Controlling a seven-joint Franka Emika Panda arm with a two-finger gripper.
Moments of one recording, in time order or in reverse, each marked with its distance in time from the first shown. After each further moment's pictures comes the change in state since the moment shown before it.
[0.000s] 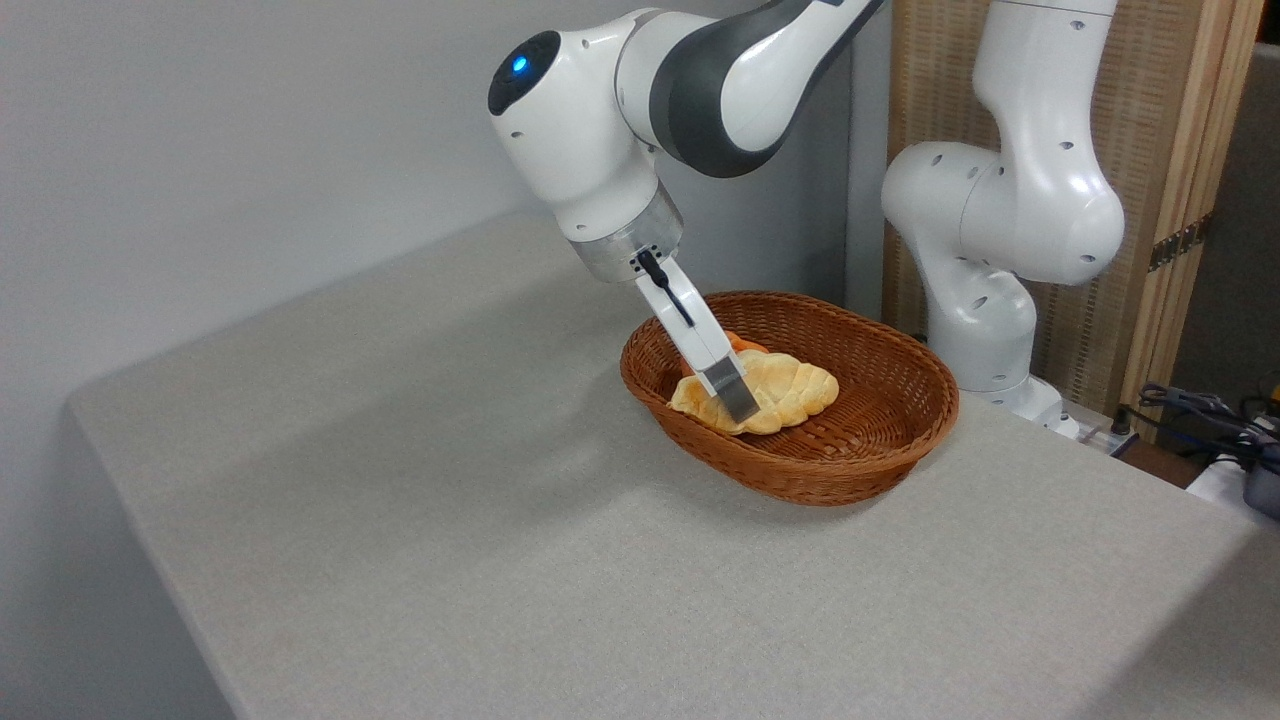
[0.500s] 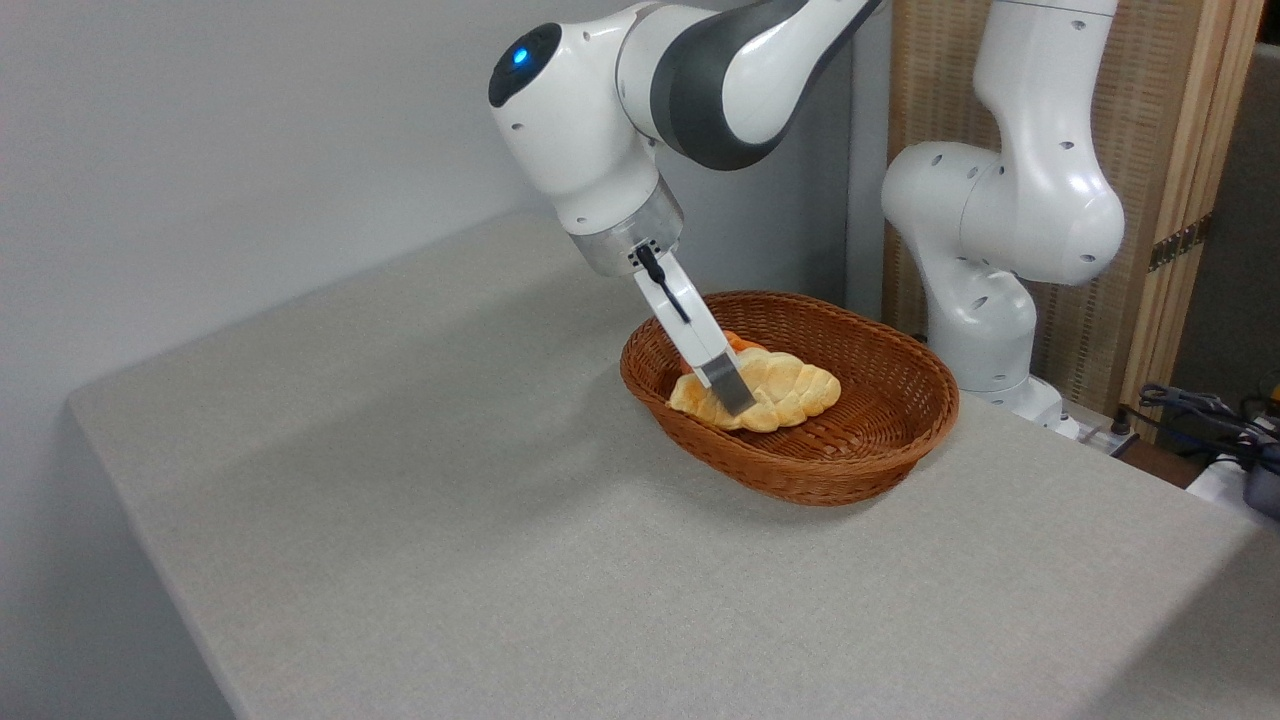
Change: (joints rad) arm 0.000 -0.011 0.000 0.006 0.000 -0.013 0.038
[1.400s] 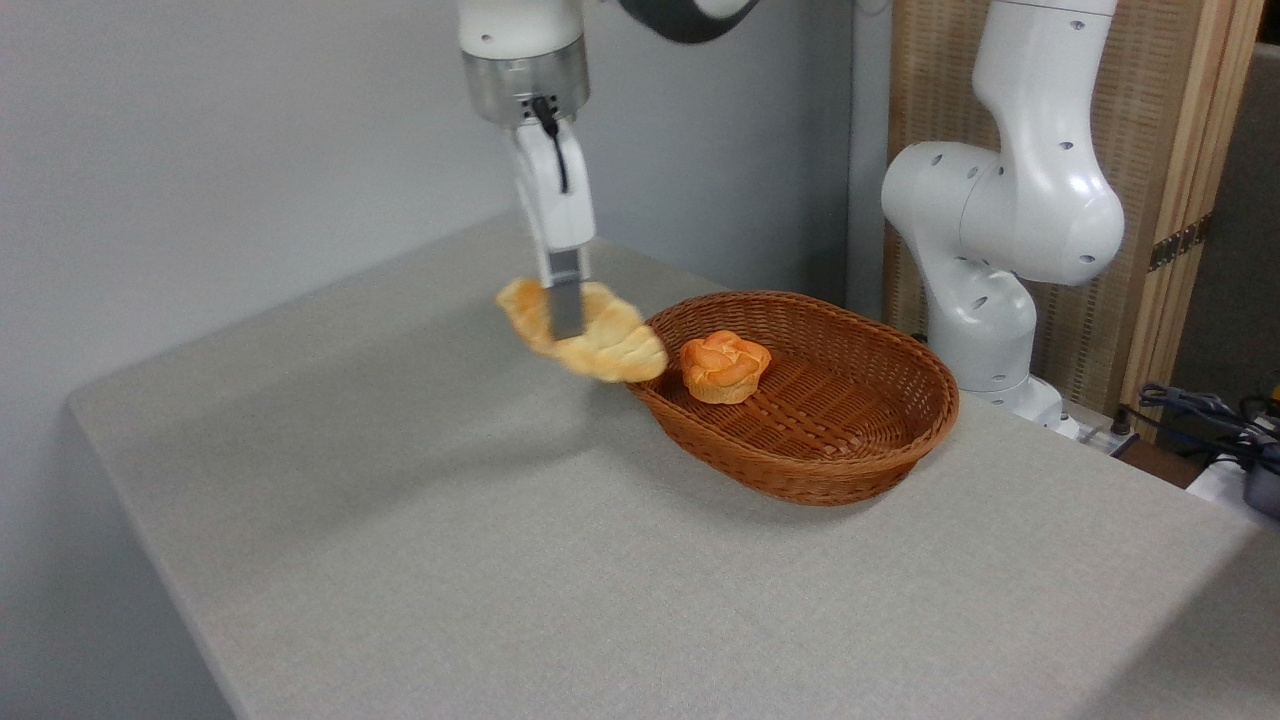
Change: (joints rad) arm -0.004 0.022 -0.010 0.267 -0.169 0.156 0.001
